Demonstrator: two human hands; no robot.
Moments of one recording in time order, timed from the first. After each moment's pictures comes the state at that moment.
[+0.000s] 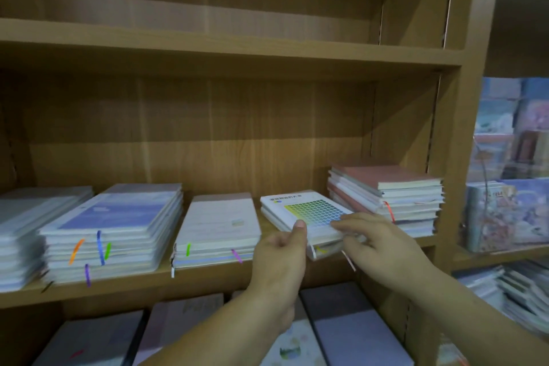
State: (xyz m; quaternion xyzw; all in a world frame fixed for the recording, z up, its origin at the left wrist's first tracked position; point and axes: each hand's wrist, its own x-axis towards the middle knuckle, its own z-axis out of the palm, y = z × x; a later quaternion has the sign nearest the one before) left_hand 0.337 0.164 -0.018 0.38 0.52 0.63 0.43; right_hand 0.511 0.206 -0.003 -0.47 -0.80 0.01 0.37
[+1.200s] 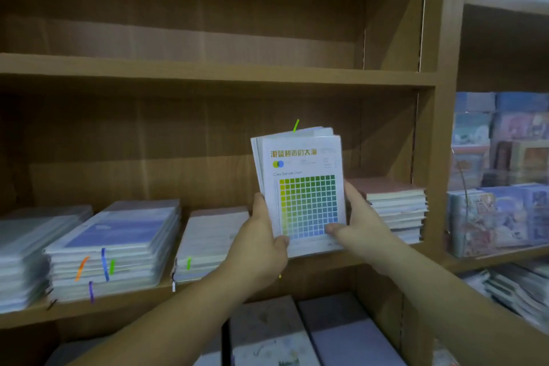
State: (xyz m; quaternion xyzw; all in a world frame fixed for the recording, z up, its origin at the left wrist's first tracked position) left_hand 0.292 0.146 0.033 0.68 0.56 0.45 0.13; right_hand 0.489 0.197 0.044 -0.45 -0.72 0.26 0.46
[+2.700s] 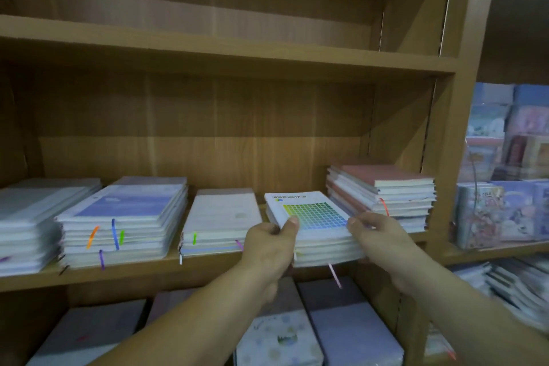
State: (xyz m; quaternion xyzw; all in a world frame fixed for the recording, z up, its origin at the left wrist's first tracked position) left_hand 0.314 0.154 -0.002 0.40 0.57 0.60 0.38; right_hand 0.503 0.188 0.007 -0.56 -0.61 0.31 0.47
